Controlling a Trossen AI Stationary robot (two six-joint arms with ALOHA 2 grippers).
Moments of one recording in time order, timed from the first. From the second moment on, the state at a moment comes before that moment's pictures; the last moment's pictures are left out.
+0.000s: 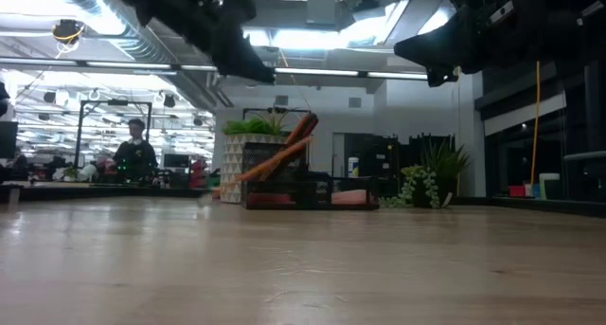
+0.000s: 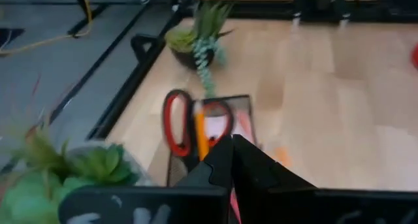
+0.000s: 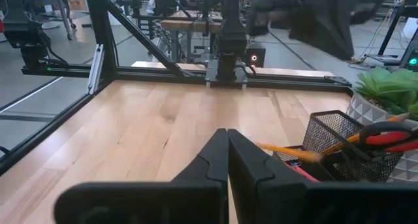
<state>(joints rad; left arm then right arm) 0.30 1.26 0.83 -0.07 -0.03 0.10 0.09 1.13 0.32 0.72 0.03 -0.03</state>
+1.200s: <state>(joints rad) -0.06 1.25 0.79 -0.09 0.04 -0.05 0.10 1.13 0.32 0.68 0.03 0.00</state>
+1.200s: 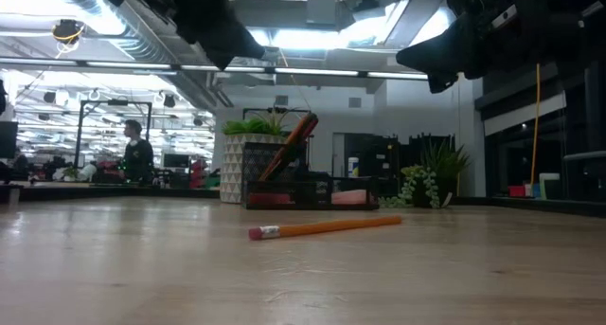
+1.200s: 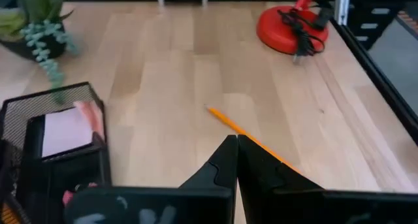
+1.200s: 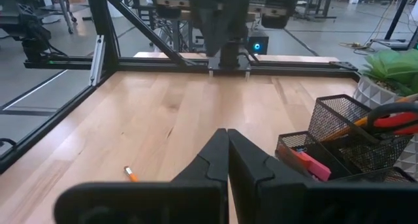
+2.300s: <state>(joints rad) -0.11 1.04 0.47 0.22 -0.08 0.05 0.20 1.56 1.10 -0.40 -0.01 -0.10</state>
